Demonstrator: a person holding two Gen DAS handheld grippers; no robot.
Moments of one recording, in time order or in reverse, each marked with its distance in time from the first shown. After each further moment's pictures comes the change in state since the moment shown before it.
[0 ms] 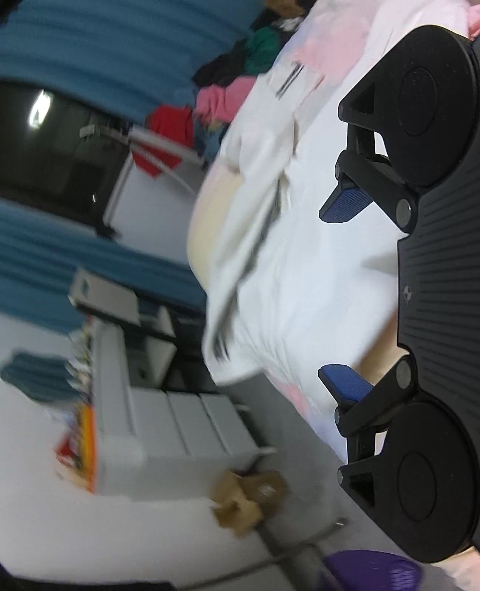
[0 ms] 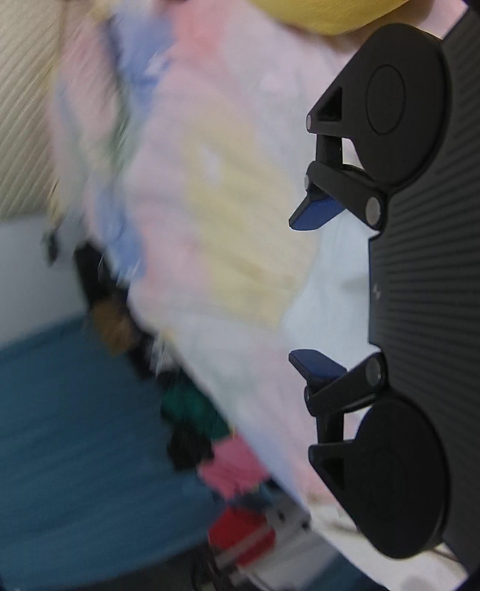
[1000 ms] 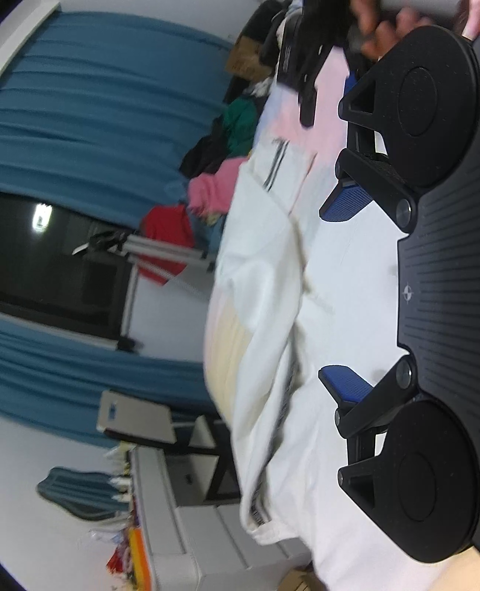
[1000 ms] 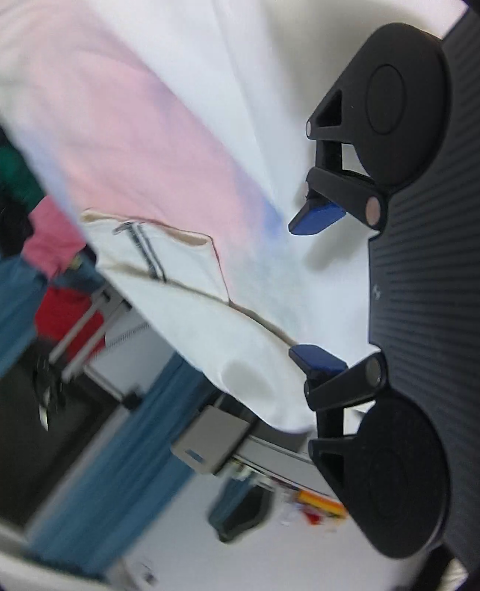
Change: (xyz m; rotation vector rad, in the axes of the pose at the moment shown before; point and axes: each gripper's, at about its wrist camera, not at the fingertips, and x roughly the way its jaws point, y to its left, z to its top) left arm 0.105 -0.130 -0.035 0.172 -0.119 -0.227; right arm 0.062 0.218 -0.135 0.016 0.562 0.642
